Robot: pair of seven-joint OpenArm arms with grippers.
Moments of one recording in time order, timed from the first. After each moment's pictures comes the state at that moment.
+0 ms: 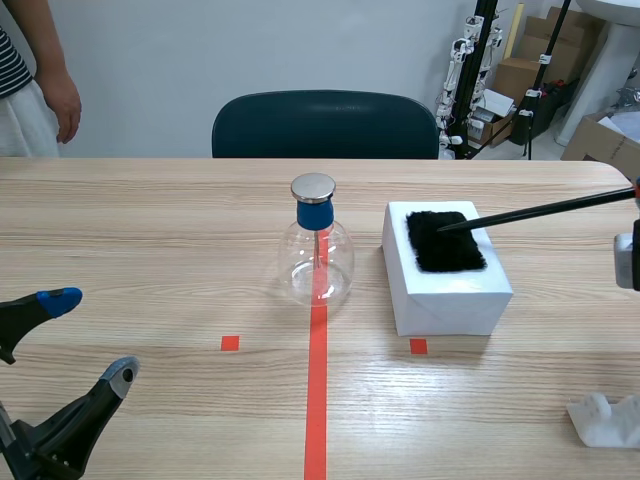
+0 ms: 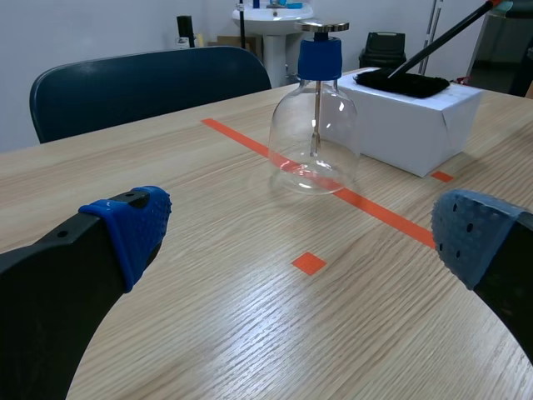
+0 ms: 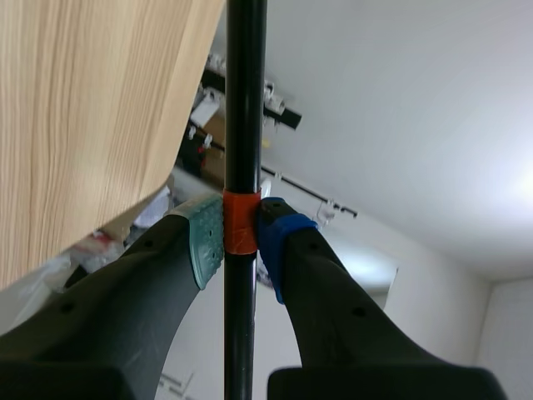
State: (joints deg) left arm 13.0 -30.8 9.7 51.8 8.5 -34.4 -74.3; right arm -3.7 49.7 -11.4 69.0 -63.1 -12.8 17.7
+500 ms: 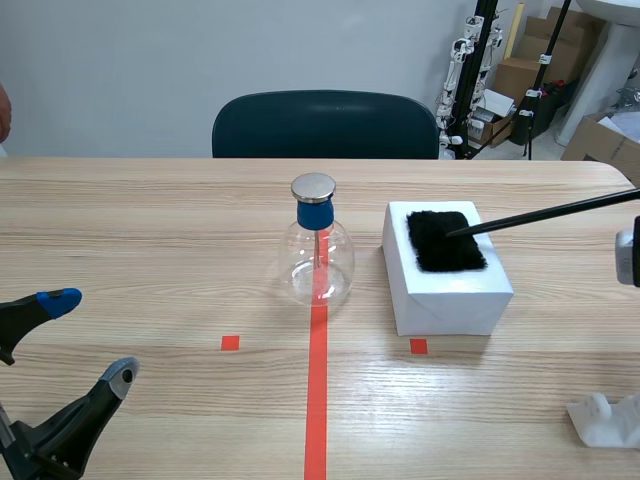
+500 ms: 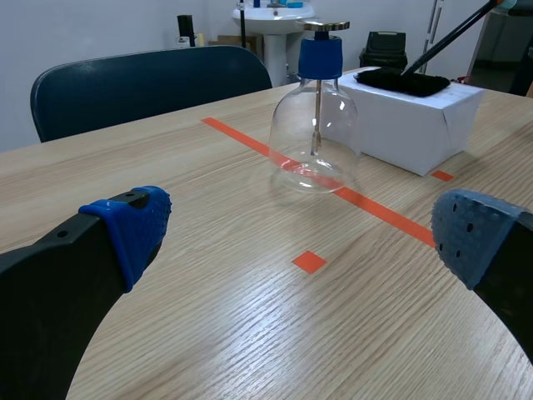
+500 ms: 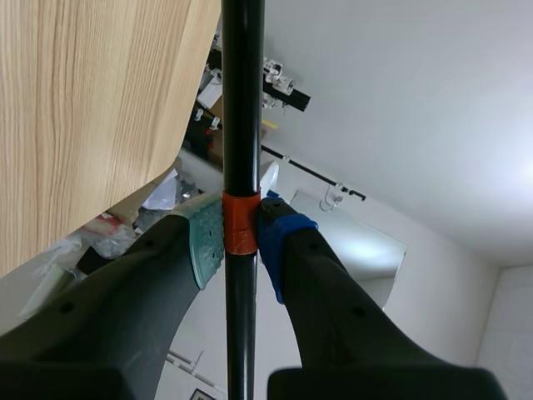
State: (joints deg) left arm 13.1 -30.8 9.7 51.8 8.5 -34.4 -74.3; right arm -3.8 49.6 -11.4 69.0 -62.5 -11.5 11.9
